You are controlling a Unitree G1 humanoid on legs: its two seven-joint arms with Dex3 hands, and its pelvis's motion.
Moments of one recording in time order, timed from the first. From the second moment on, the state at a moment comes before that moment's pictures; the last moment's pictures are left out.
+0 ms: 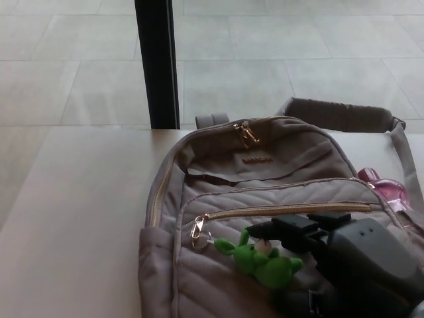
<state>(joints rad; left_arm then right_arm) 0.26 0.65 0.32 1.29 -0.06 -0.26 -0.27 0.03 -0.60 0.38 -0.56 -0.65 0.07 0.15</state>
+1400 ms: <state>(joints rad) 0.23 0.65 0.35 1.29 -0.08 -0.27 -0.29 0.06 -0.47 0.34 -0.43 -0.70 -0.18 -0.05</state>
